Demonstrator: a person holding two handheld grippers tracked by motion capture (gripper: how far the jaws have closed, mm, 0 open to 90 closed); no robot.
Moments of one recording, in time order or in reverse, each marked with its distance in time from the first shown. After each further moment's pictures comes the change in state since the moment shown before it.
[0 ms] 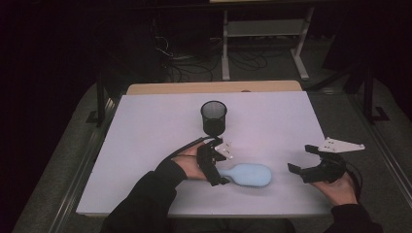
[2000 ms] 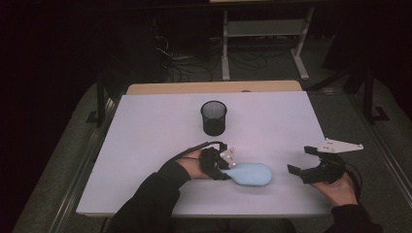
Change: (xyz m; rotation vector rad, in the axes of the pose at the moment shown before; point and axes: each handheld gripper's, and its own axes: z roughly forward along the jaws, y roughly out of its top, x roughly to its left) left arm -0.002 0.000 0.014 0.080 -0.024 0.076; right arm 0.000 -0.002 0.001 0.020 0.012 0.005
